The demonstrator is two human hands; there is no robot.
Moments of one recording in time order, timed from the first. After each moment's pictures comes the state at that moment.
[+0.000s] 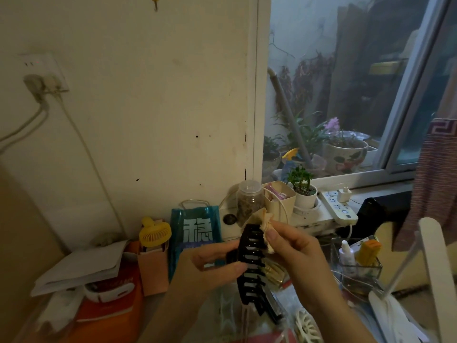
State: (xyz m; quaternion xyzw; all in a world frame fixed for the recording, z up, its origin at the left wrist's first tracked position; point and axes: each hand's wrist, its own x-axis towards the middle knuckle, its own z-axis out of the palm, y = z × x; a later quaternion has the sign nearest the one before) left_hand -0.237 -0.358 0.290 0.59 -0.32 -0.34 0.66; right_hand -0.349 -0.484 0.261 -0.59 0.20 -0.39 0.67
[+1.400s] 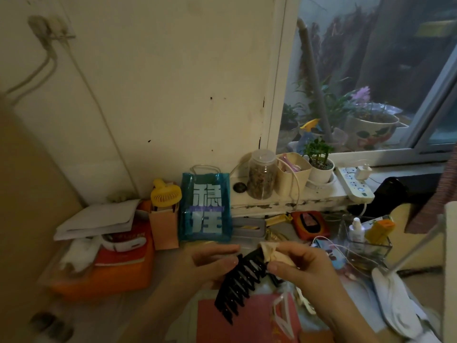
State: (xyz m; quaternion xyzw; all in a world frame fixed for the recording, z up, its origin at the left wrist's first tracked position) left_hand -0.214 -0.336 0.224 0.62 -0.28 -0.46 0.57; right_hand -0.373 -0.478 0.200 -0.63 0.27 -0.27 0.68
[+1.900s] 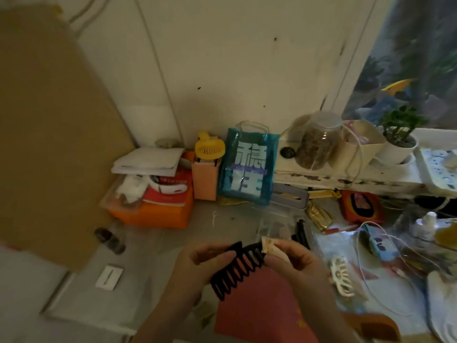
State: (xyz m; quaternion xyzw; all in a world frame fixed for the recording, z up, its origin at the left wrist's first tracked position) left_hand -0.226 -0.285 0.164 0.67 -0.07 -0.36 0.65; right_hand -0.340 -0.438 0.133 -0.62 0.27 -0.21 0.70
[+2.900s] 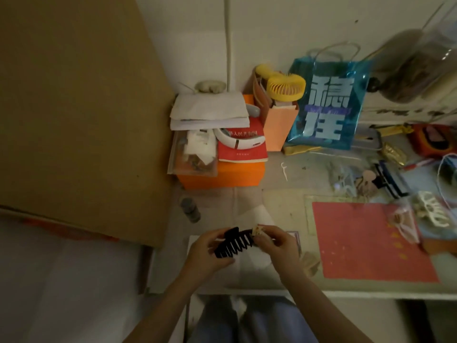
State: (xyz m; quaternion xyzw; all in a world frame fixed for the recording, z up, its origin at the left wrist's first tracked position) left_hand -0.033 -0.038 0.004 0.76 -0.20 -0.40 0.47; right_hand -0.154 -0.184 -0.011 -0.59 0.42 -0.13 0.68
